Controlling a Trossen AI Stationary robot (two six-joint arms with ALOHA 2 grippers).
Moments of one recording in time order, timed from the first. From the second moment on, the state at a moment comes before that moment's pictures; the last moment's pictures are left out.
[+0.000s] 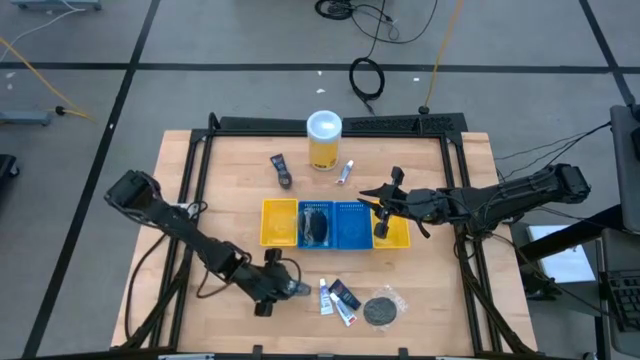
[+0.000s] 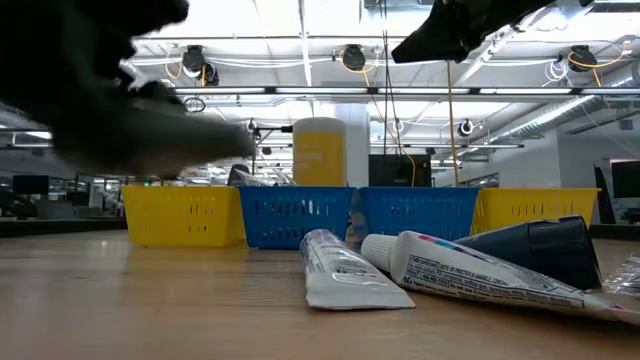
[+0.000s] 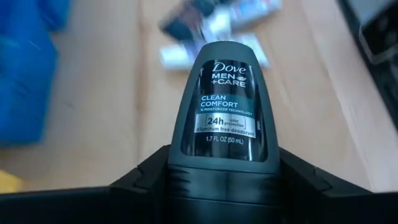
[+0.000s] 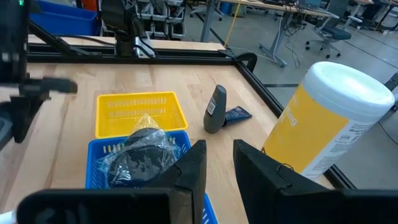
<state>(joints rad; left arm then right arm) -0.58 1.61 0.81 -0.02 -0.24 -0.41 0.16 1.11 0.74 0.01 0.49 0.02</state>
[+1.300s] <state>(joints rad) -0.22 1.51 0.82 0.60 -0.60 0.30 0.14 1.14 0.74 0.14 0.23 0.00</state>
